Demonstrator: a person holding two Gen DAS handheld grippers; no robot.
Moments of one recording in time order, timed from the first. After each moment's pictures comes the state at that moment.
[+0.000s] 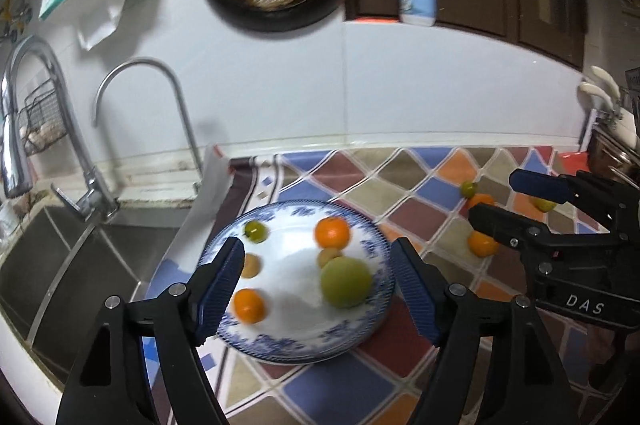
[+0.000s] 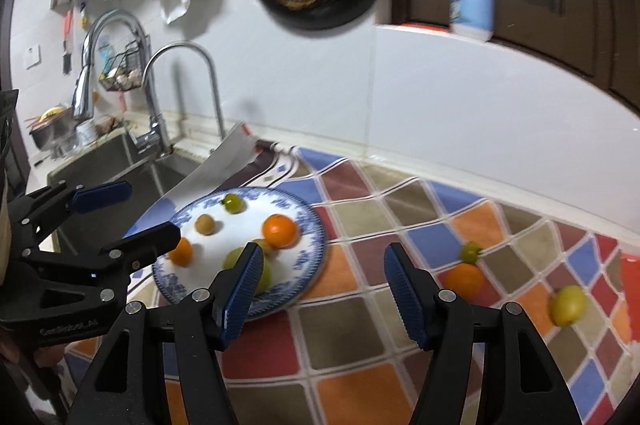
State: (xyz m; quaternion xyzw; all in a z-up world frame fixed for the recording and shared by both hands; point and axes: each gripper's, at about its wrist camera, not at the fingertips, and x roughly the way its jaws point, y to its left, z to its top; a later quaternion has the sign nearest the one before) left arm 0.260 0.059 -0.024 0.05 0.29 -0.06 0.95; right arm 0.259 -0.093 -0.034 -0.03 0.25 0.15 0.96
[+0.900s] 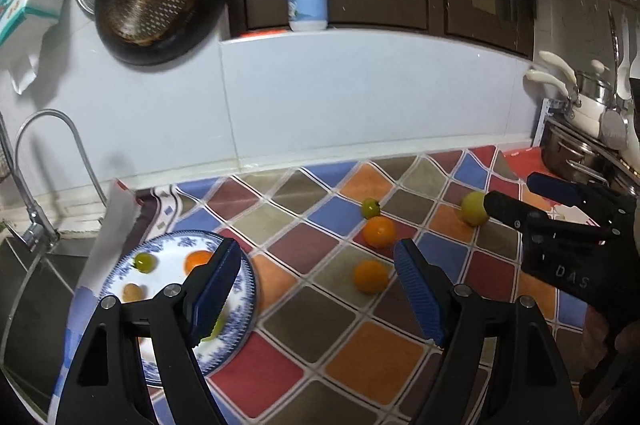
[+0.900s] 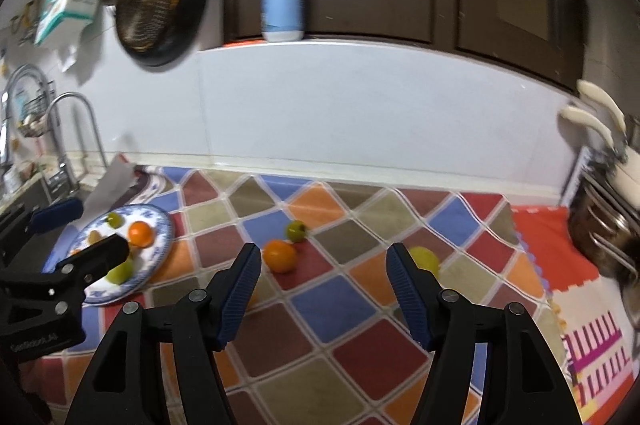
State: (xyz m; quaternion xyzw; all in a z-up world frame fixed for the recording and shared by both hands) left arm 0.269 -0.065 -0.024 0.06 0.28 -0.12 0.95; right arm 0.224 -0.236 -0.045 0.02 0.23 -0.02 0.97
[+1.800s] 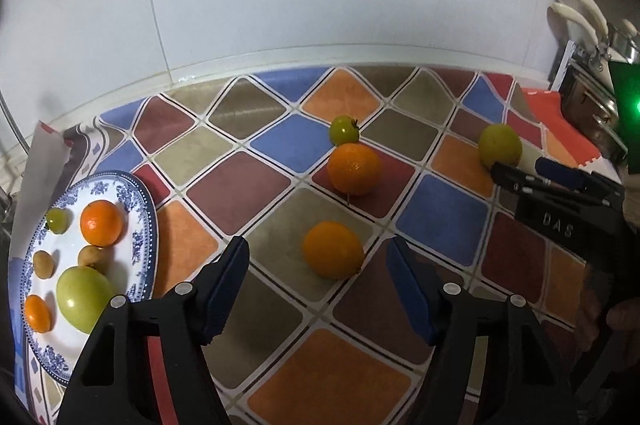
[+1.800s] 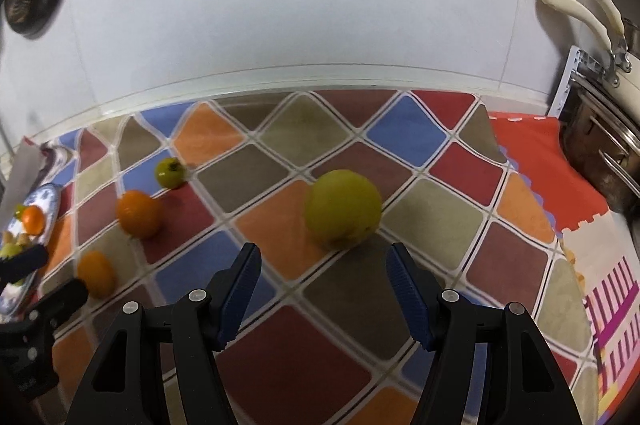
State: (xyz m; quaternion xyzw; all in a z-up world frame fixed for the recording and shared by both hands) left arm 0.339 -0.122 -0.106 0.06 0.41 -0.13 0.90; right arm 0.304 -0.314 -0.132 0.07 0.35 -0.10 0.93
